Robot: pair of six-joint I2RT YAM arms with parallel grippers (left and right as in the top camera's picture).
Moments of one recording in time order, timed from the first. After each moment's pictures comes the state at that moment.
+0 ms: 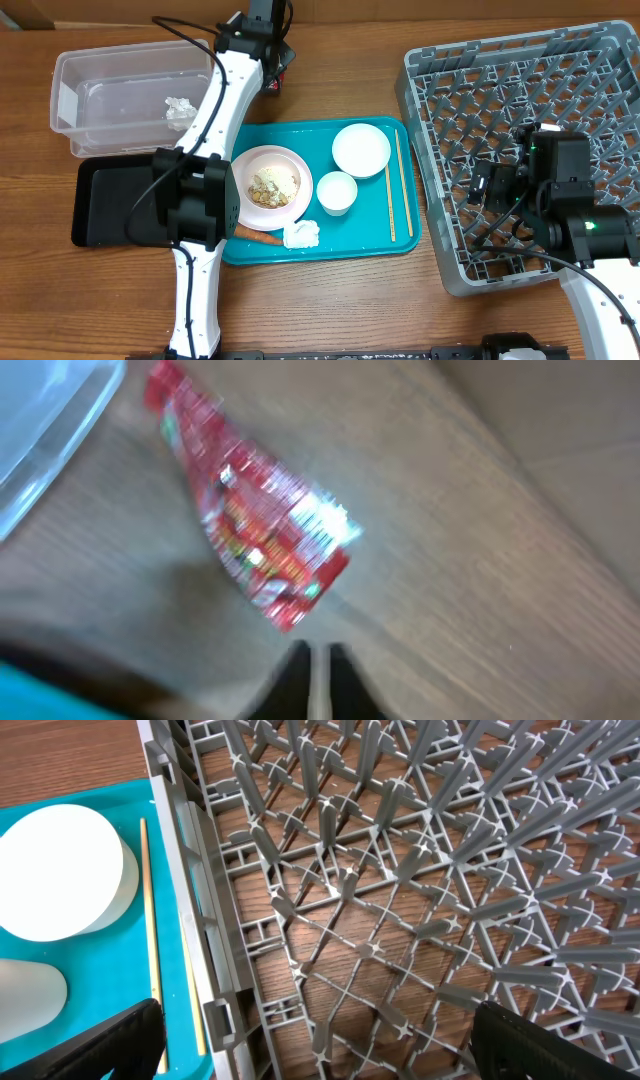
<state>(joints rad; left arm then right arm) -0.24 2.40 2.25 -0.92 -0.15 -0.97 0.05 1.08 1.07 -0.95 0.08 0.18</state>
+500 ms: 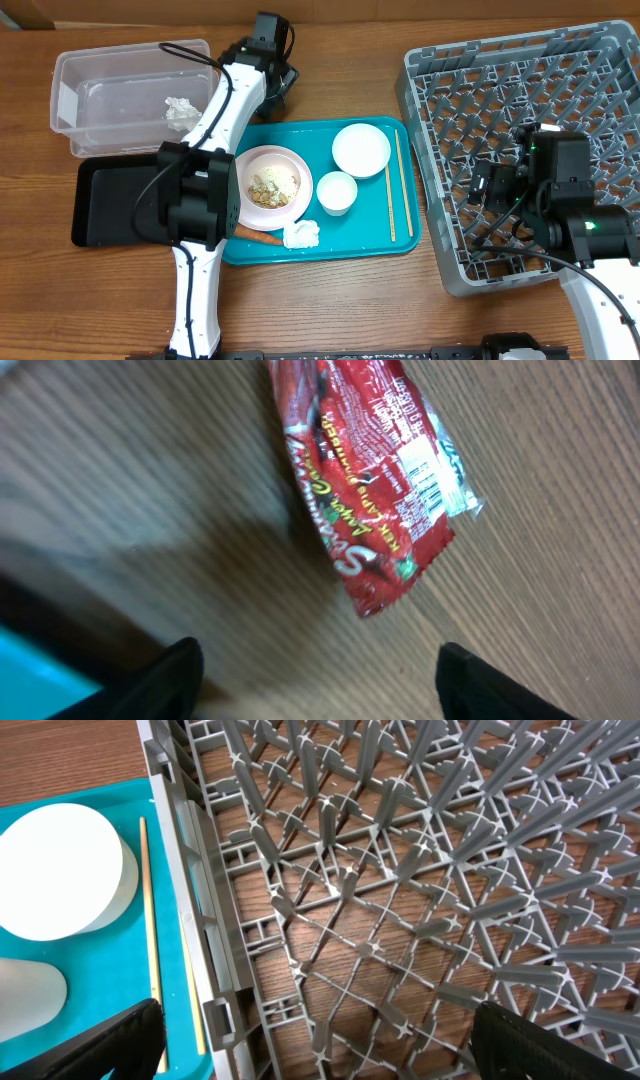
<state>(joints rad) -0.24 2.40 2.07 -0.82 -0.12 -1.18 0.05 1.08 1.07 -0.95 0.08 0.18</state>
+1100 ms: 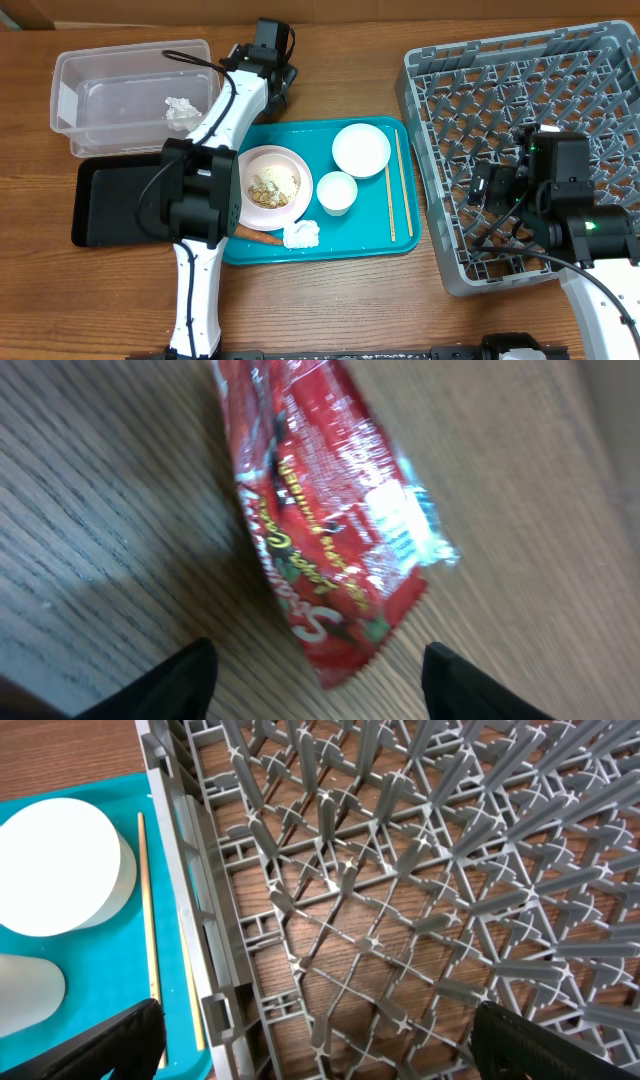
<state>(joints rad) -0.24 2.42 2.02 -0.65 -0.15 -1.20 0.05 1.08 1.07 -0.97 0.08 0.18</state>
